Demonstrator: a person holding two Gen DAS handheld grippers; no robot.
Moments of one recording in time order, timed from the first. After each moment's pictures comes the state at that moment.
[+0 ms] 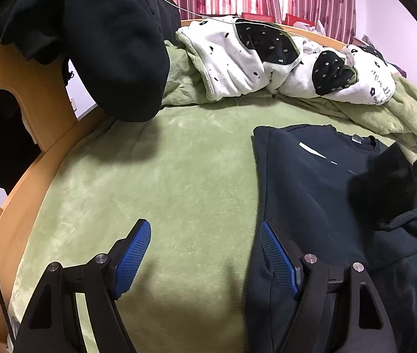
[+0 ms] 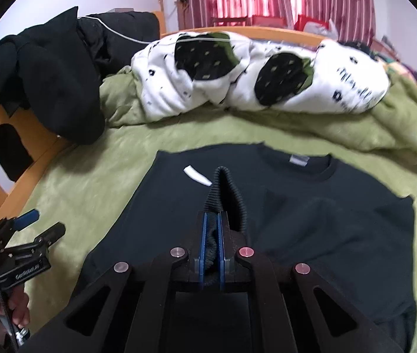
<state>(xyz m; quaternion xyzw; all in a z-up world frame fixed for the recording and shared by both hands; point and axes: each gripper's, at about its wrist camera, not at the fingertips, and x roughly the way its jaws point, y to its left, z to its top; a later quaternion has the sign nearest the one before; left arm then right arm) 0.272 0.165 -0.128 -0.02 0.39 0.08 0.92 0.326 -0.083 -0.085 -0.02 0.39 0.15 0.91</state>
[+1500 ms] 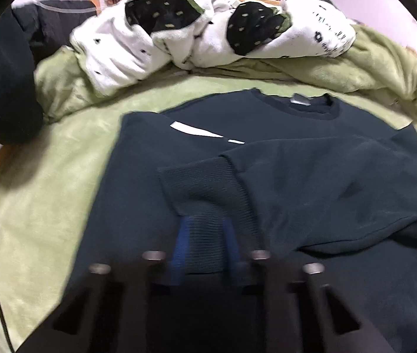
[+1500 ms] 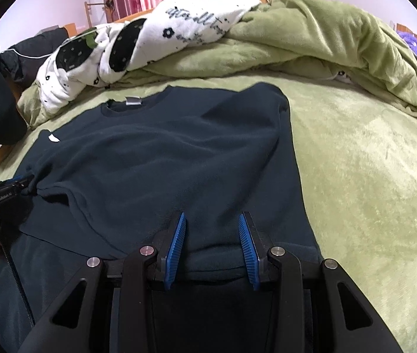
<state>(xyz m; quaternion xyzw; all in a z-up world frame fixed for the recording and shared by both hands) 0.348 0.006 -0.187 0.04 0.41 0.02 0.91 0.295 -0.357 -0.181 0.04 0.42 0.03 0.91</state>
